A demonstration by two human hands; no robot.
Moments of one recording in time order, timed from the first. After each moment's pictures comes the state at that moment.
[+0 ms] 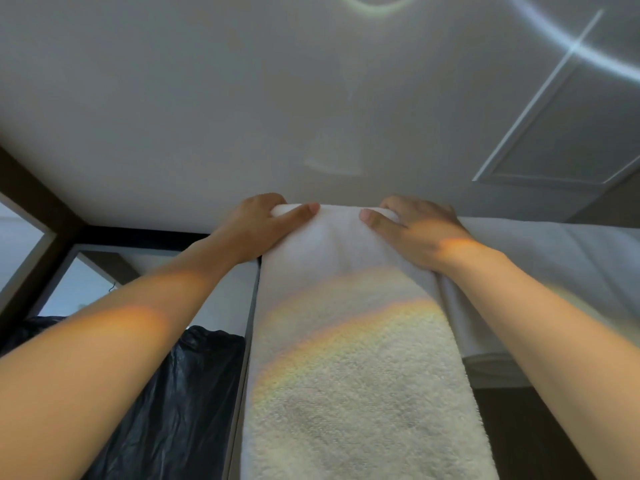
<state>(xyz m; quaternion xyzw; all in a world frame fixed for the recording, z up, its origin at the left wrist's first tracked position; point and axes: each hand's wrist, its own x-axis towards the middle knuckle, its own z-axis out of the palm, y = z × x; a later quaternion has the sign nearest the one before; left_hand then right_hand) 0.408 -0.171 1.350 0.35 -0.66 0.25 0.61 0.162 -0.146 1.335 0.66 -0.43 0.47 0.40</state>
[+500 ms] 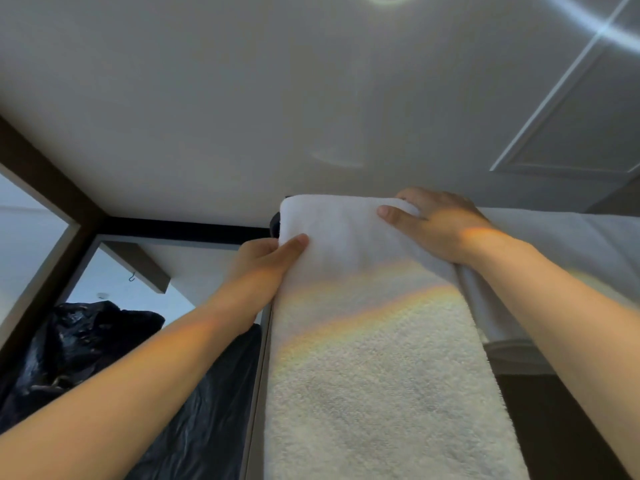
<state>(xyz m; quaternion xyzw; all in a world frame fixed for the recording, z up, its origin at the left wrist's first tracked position) 0.404 -0.160 1.261 0.26 -0.66 -0.03 0.70 0.162 -0.139 1.329 0.67 -0.44 0.47 0.37</state>
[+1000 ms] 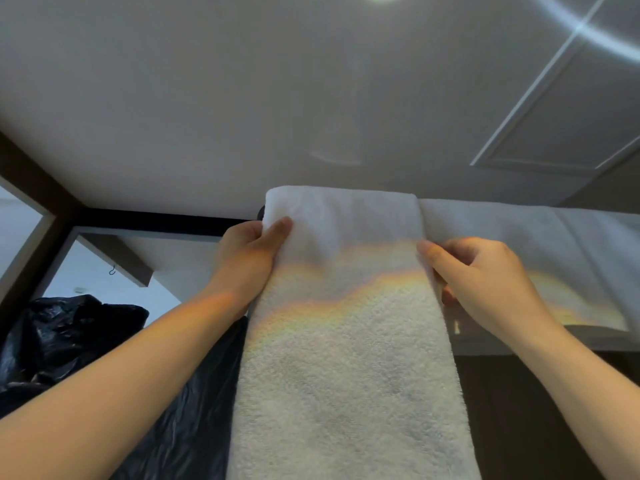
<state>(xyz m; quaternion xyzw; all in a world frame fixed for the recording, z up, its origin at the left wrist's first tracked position) 0.397 -0.150 1.261 0.23 -0.63 0.03 0.74 0.137 -0.137 1.237 0.63 -0.32 0.68 0.19</state>
